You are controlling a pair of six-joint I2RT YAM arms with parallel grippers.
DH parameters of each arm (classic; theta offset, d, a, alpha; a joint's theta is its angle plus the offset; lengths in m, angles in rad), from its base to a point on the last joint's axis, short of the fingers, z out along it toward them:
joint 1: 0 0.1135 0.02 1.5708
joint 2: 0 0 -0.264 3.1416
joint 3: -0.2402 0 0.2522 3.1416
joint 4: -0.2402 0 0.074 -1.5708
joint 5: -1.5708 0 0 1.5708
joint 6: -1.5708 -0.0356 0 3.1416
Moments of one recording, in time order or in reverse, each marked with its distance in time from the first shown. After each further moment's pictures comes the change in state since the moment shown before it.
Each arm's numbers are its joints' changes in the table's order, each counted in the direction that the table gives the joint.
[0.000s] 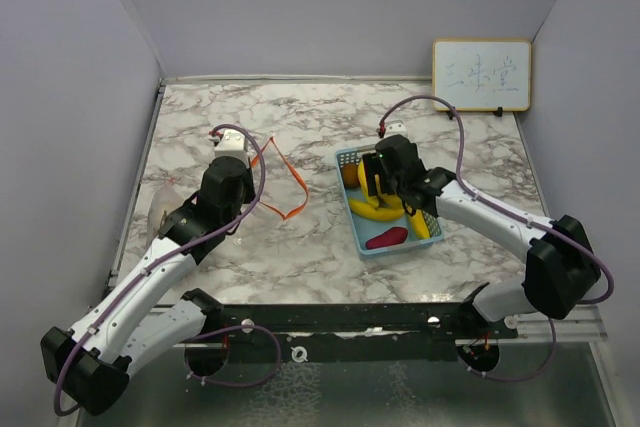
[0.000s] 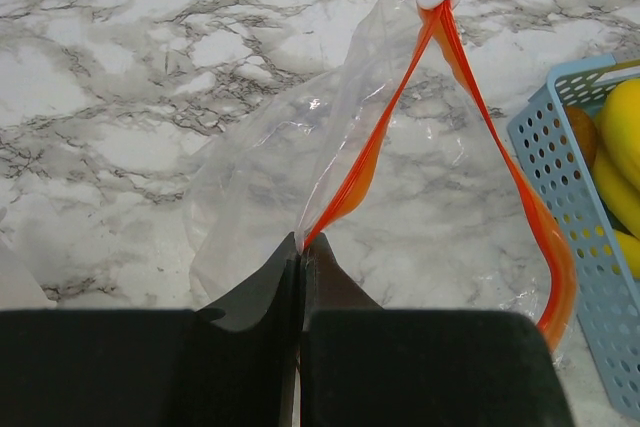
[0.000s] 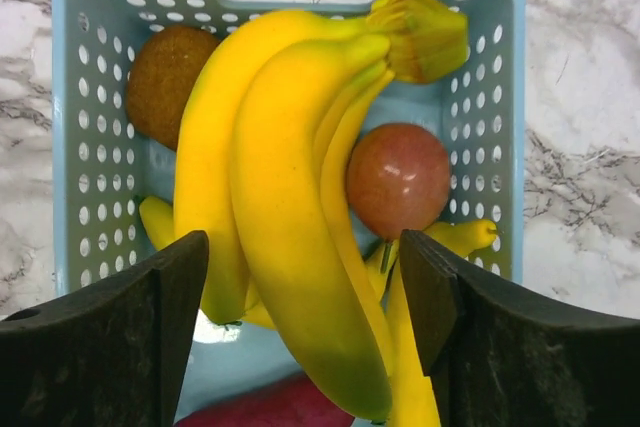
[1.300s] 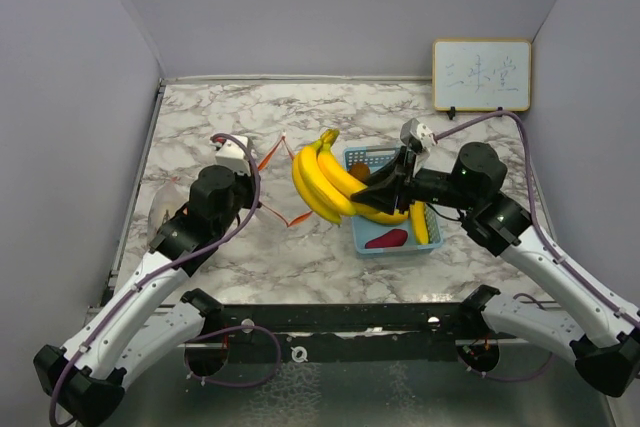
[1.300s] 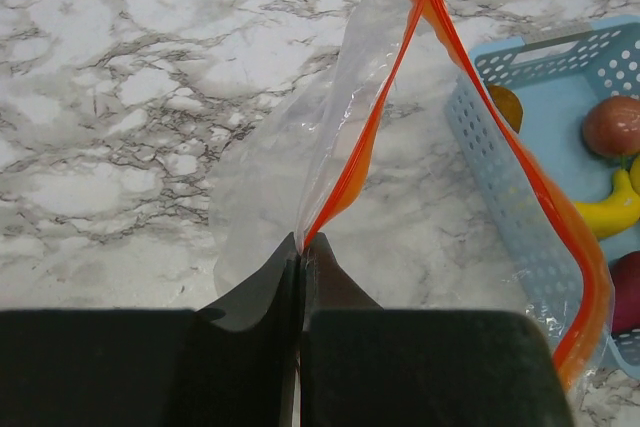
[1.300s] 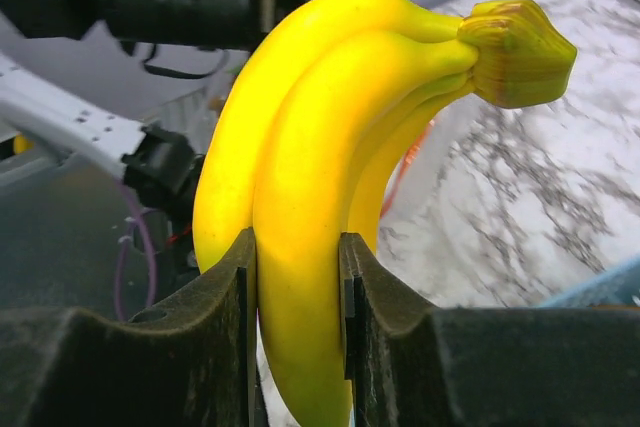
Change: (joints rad) left arm 0.000 0.092 0.041 0.059 -0.160 -0.072; right arm -0.019 0.485 0.079 0.253 0.981 0.072
